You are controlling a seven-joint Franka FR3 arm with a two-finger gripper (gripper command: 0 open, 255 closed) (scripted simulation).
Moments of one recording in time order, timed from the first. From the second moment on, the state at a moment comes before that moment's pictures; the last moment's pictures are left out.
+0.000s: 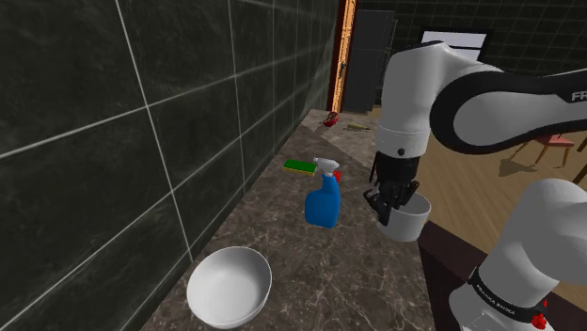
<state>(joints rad) 0.22 -0.77 0.39 -2.67 0.30 1.83 0.64</state>
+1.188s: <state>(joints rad) 0.24 -0.38 0.86 -2.30 0.38 1.94 1.14</state>
